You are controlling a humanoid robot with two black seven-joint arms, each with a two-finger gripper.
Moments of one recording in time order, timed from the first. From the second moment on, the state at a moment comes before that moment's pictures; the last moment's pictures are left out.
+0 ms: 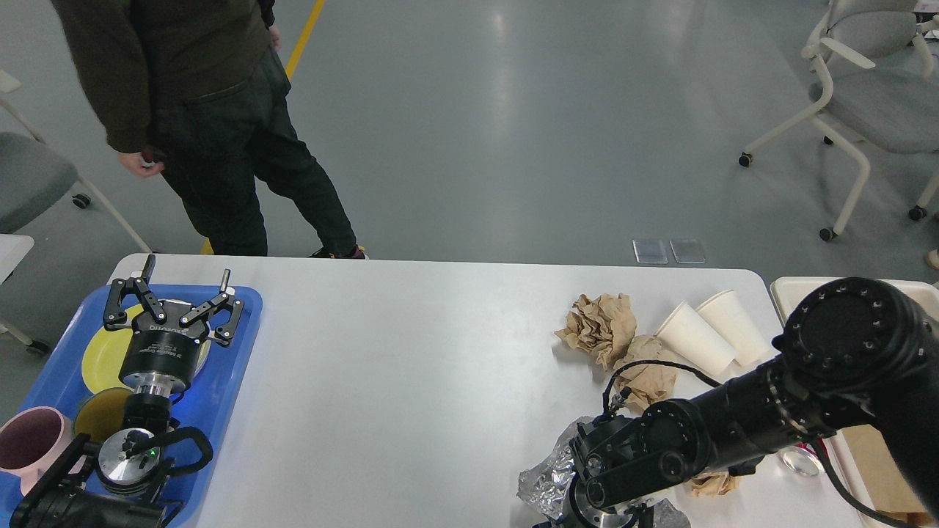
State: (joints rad) left arm -0.28 0.13 -1.48 -0.73 0.01 -0.62 -0.14; right arm 1.22 0.01 -0.79 1.33 -0.43 0.17 -0.47
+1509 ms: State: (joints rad) left arm -0.29 0.14 -1.48 -0.73 0.01 -0.61 -0.14; right arm 2.28 -0.29 -1.26 1.68 0.26 0.62 -0.40
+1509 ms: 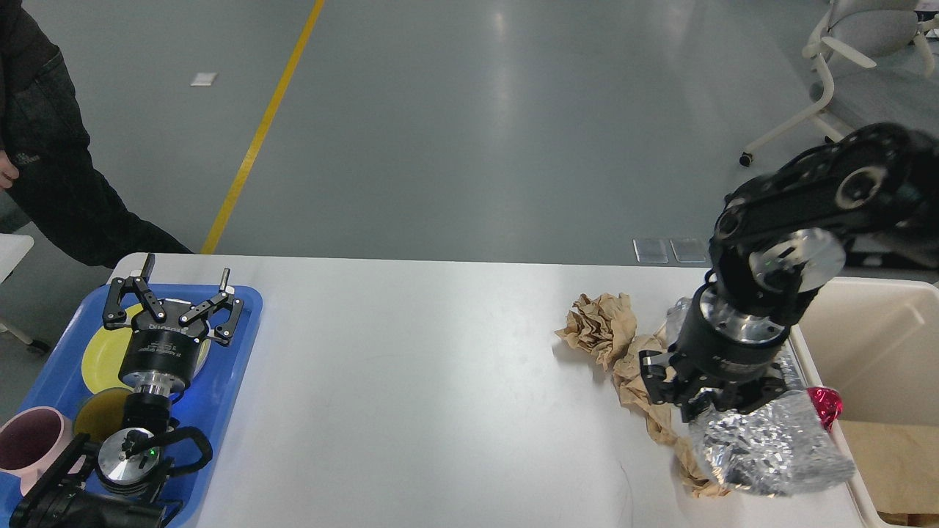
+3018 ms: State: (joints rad) left arm -0.28 0.14 -1.48 -0.73 0.01 -0.61 -0.14; right arm 0.71 -0.43 -1.18 0.10 0.25 0.09 -0.12
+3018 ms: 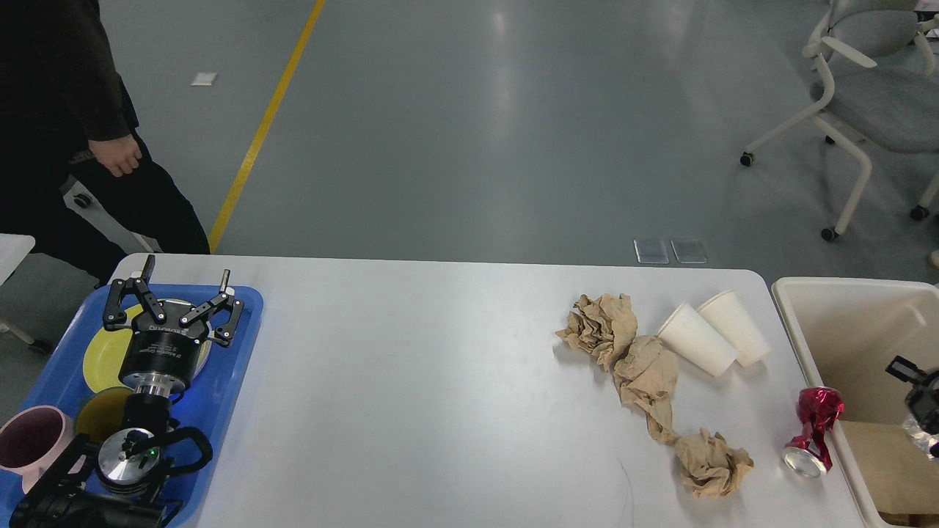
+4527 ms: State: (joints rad) left arm -0.28 0.13 -1.48 -0.73 0.01 -0.61 -0.14; right arm 1.60 -0.51 -1.34 0.95 -0.13 0.49 -0.13
